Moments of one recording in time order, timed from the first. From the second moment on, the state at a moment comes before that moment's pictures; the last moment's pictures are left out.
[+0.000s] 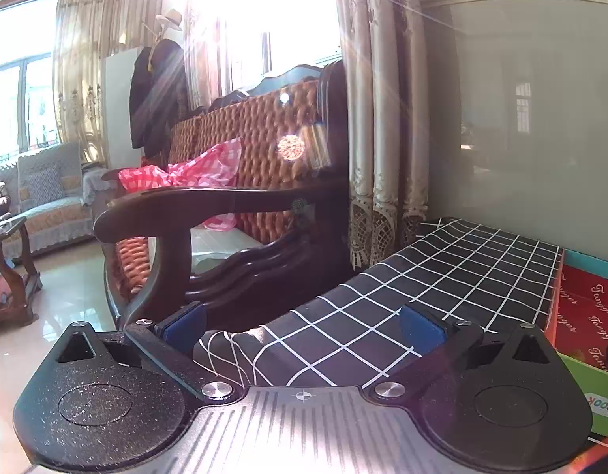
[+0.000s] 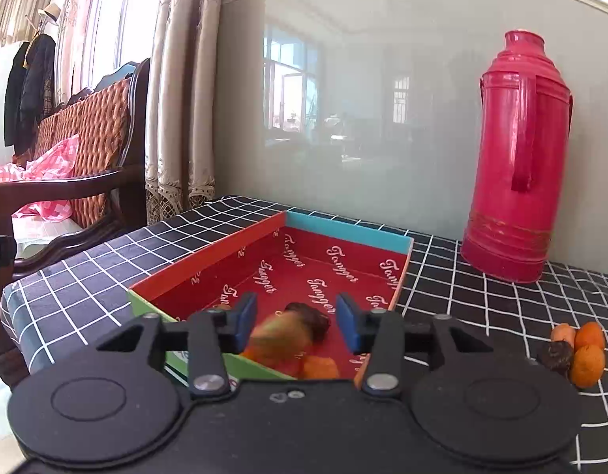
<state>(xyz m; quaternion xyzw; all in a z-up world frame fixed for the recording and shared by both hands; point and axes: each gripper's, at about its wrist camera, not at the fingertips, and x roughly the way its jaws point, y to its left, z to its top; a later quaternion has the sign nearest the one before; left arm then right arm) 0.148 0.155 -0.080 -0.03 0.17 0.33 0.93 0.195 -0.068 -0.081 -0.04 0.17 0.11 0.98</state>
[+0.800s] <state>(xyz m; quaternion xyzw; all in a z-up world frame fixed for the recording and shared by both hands) 0.157 0.085 -0.072 0.00 0.16 0.24 0.96 0.176 -0.162 -0.071 -0.01 0.13 -0.17 0.98</state>
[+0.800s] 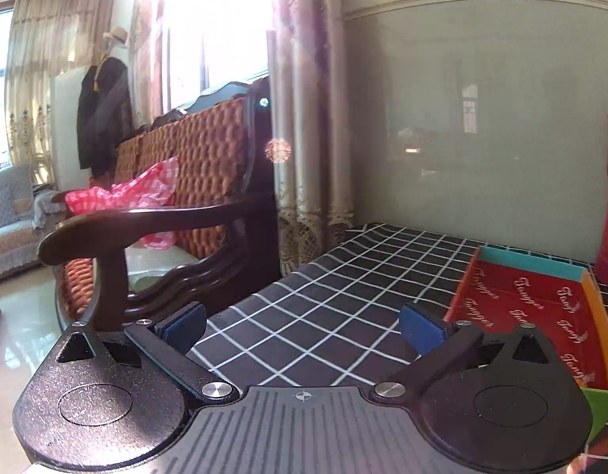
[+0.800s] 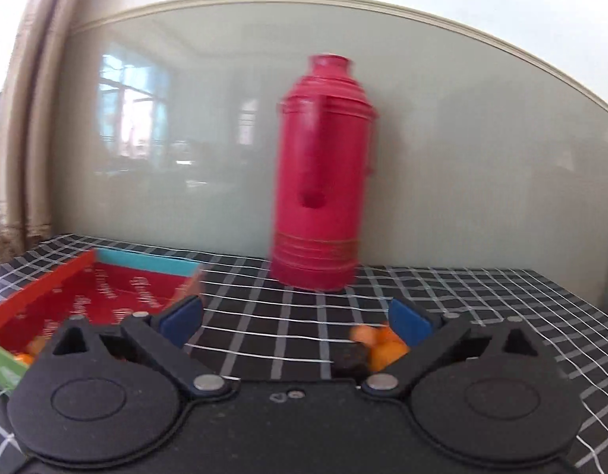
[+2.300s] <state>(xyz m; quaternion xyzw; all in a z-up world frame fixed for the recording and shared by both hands) 0.261 -0.227 -0.129 0.16 0.27 -0.19 0.93 0.085 -0.333 -0.071 0.11 0.09 -0.38 0.91</state>
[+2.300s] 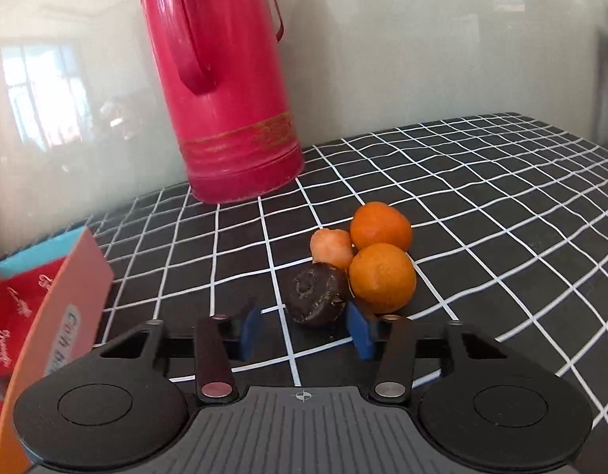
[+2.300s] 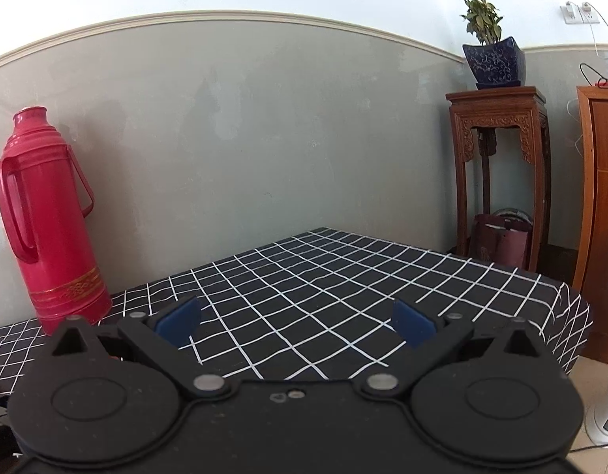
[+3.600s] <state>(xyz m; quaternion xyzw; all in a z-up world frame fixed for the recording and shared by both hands) 0.289 -0.018 -0.098 -0.01 0.29 0.13 0.95 0.131 -0.263 -0.071 0.06 0.11 -0.29 0.95</state>
